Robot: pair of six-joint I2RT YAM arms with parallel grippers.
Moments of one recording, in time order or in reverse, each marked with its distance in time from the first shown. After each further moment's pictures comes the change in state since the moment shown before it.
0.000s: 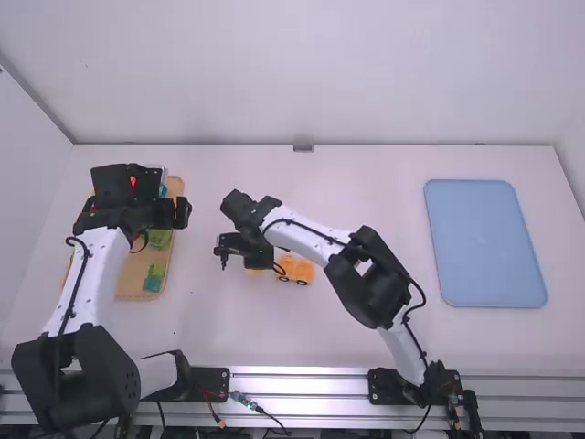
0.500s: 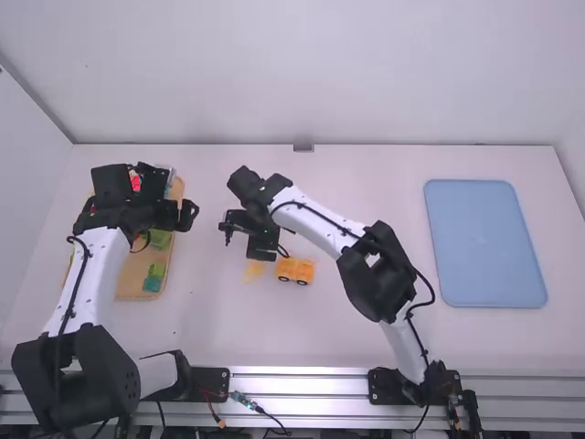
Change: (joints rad) left arm 0.000 0.000 0.000 -0.004 0.132 0.121; right arm -0.081 0.000 0.150 -0.129 0.035 0.049
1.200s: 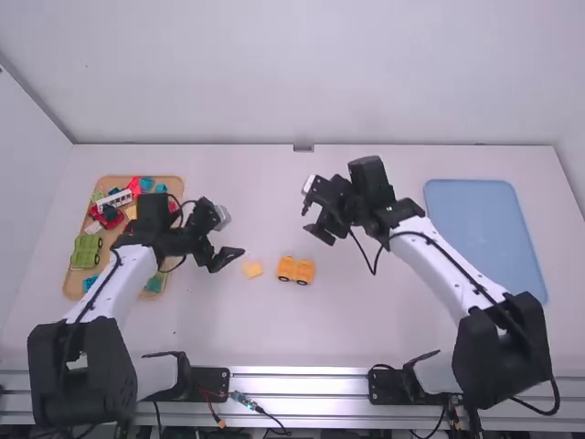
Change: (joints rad) left arm -0.149 0.000 -0.264 0.150 0.444 0.525; right arm -0.396 -0.689 -0.774 0.635 -0.356 0.007
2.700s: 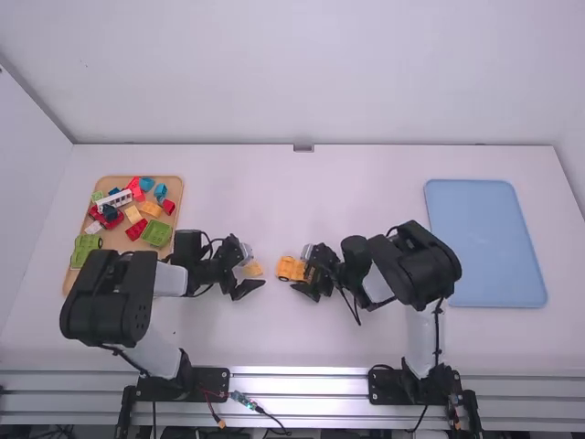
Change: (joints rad) left arm -0.116 0.364 -0.351 0.774 0.061 -0.056; right arm 0.058 0.598 -0.604 1.378 -0.277 0.245
